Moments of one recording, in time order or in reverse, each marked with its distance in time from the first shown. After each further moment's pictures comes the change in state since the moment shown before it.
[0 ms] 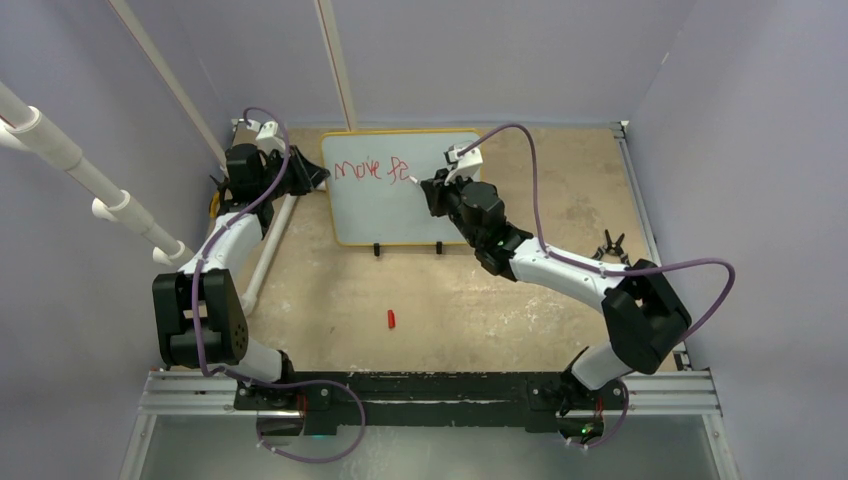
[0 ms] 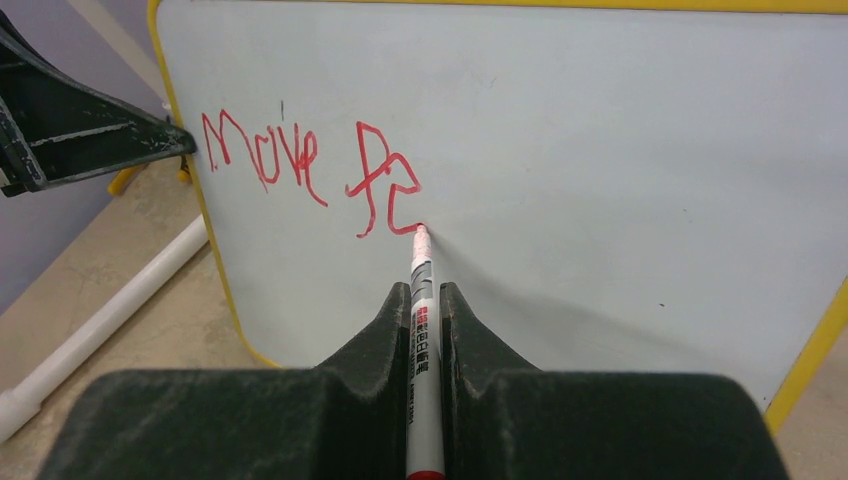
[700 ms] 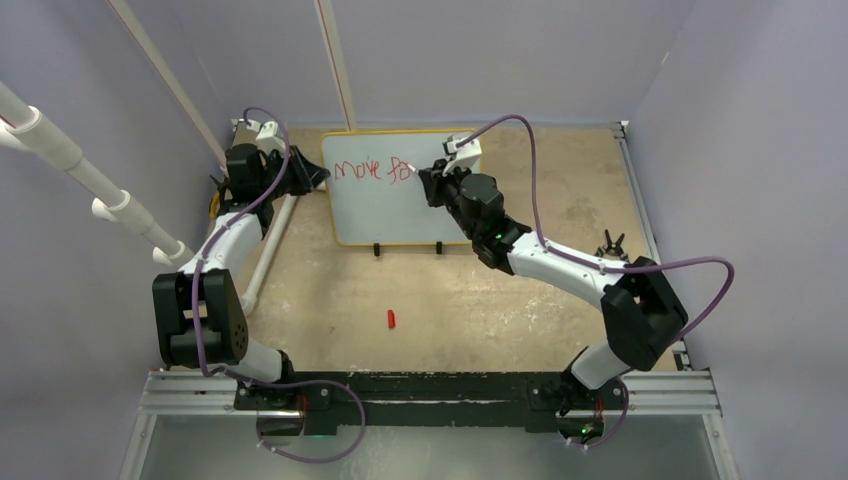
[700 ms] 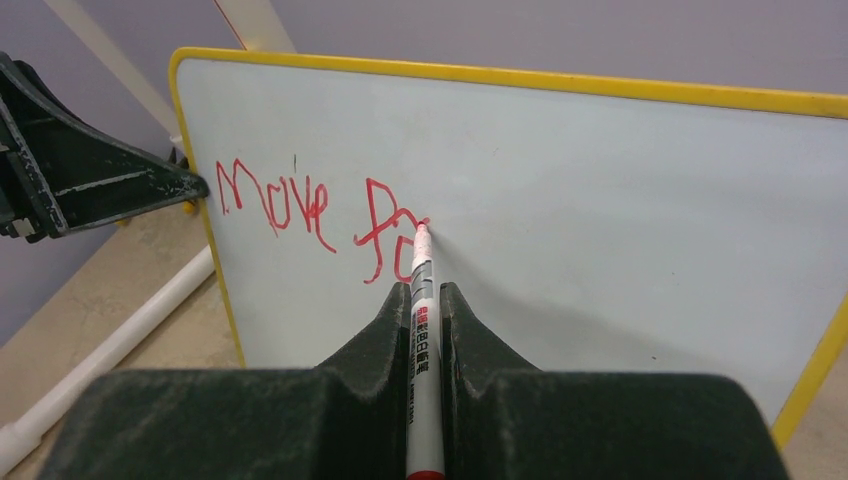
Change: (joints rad) left arm 0.000 0.000 0.000 0.000 0.000 0.000; right arm -0.005 0.018 0.065 0.001 0.013 -0.023
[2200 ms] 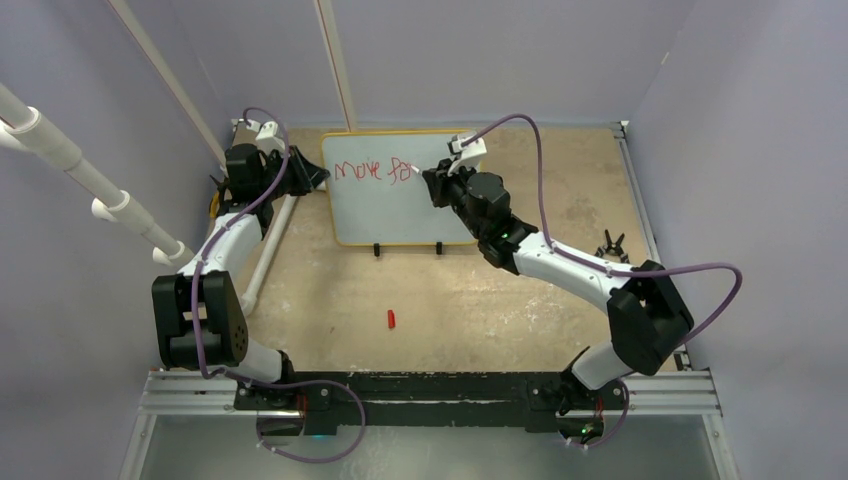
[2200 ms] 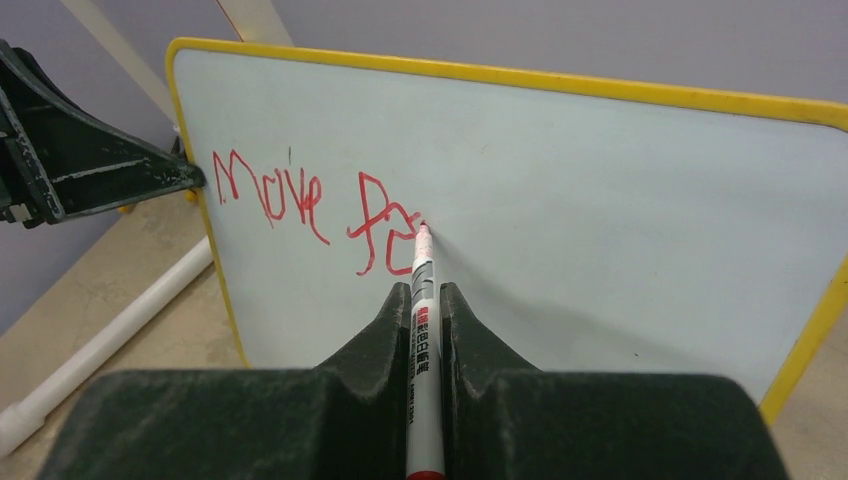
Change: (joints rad) left arm 0.000 -0.010 0.000 -0.012 -0.001 0.000; right arm -0.024 -0.029 -0.016 -0.024 -0.052 -0.002
